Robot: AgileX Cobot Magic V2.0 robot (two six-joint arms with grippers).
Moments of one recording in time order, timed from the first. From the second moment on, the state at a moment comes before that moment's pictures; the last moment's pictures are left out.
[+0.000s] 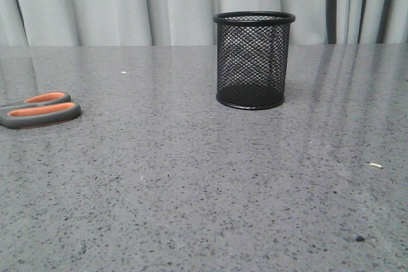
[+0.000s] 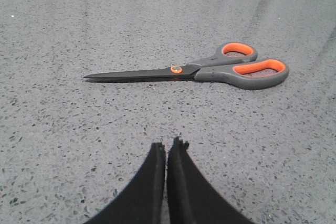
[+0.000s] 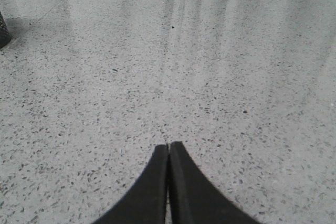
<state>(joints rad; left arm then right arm) -0.15 0.00 0.00 -0.03 0.34 -0.11 -0.02 -0.01 0.01 -0.04 0.30 -0.01</state>
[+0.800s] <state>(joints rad) -0.15 0.00 0.00 -0.30 -0.21 -0.13 -0.02 -0.01 0.00 0.54 -0.17 -0.01</state>
